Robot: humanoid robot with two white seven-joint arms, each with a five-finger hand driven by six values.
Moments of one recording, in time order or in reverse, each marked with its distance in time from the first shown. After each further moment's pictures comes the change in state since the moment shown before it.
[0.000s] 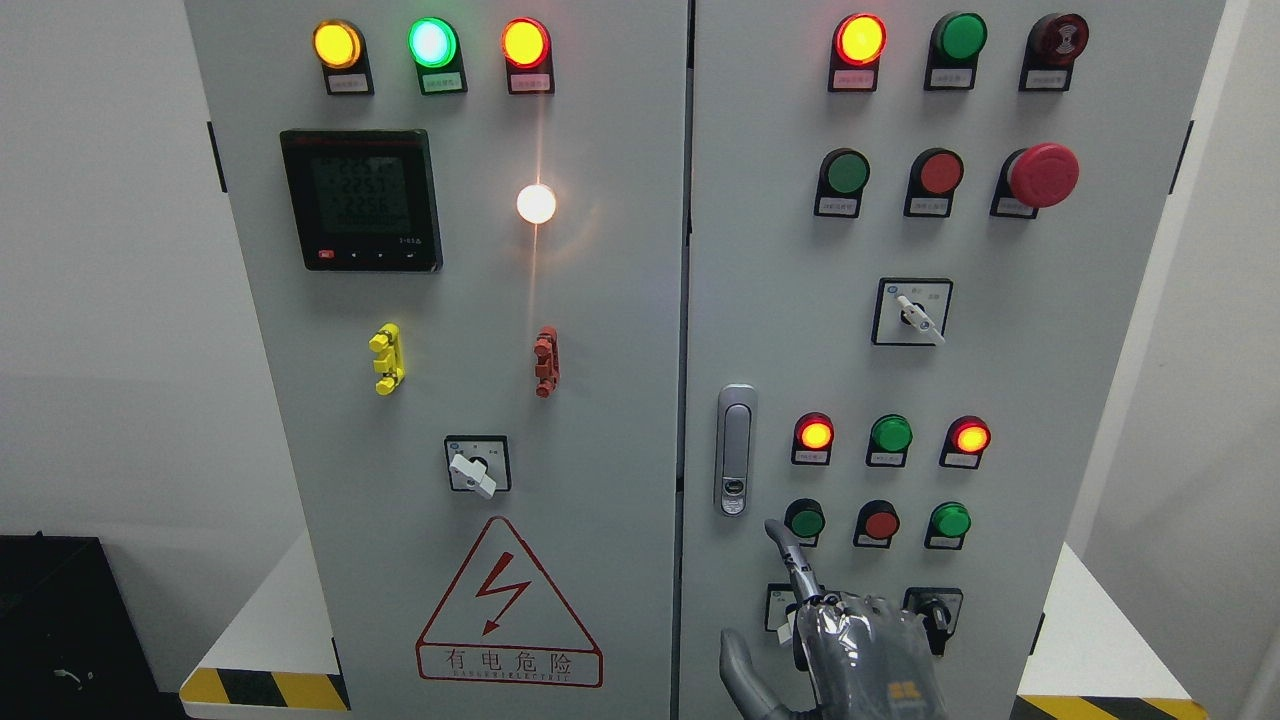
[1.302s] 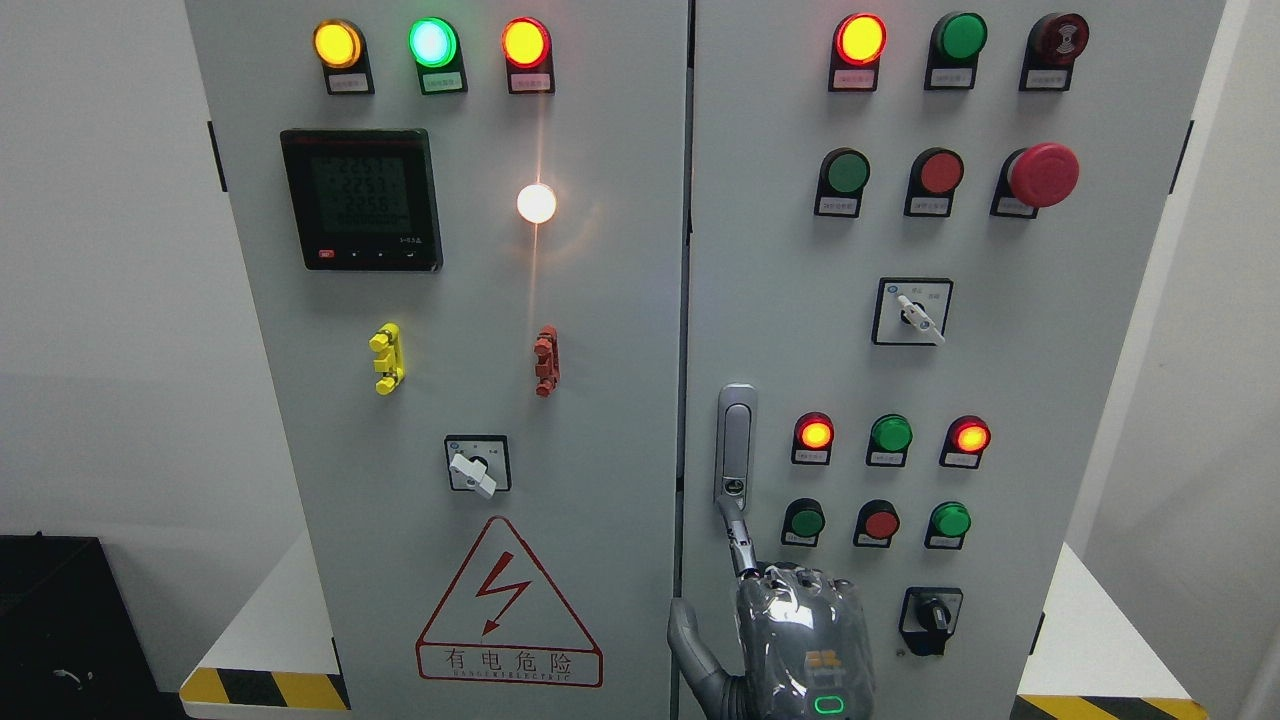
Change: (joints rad) left arm 0.000 0.000 0.000 0.000 0.000 0.000 0.000; right arm -0.097 0.002 0.128 0.153 0.155 0.151 -0.060
